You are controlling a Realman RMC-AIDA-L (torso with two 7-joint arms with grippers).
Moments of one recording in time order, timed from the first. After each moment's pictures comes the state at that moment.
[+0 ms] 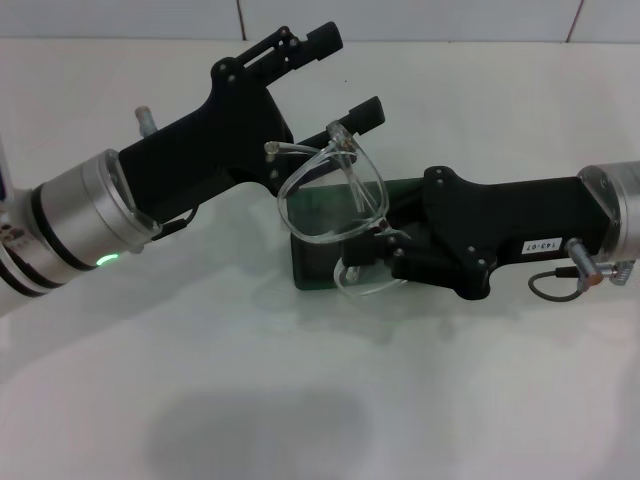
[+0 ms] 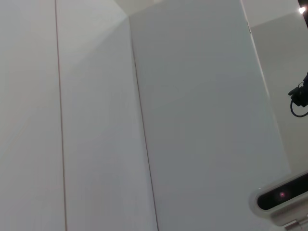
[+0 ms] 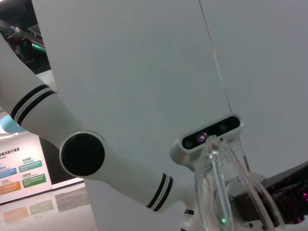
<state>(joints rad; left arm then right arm) -0.61 -2.10 0.98 0.24 1.24 1.73 -0.65 0.74 2.02 -1.14 -0.36 -1.47 -1.83 1.24</state>
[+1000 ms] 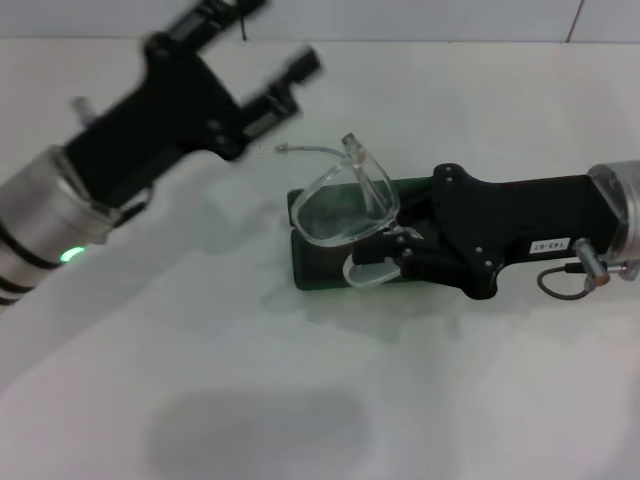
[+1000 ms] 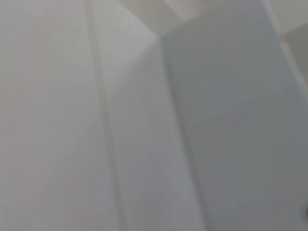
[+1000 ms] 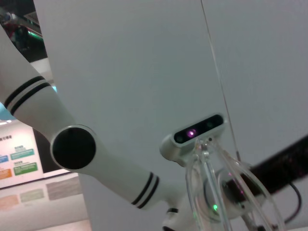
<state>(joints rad) -0.55 -2.10 0.97 0.24 1.10 1.74 -0.57 0.71 2.02 -1.15 -0.43 -1.47 -1.81 1.24</state>
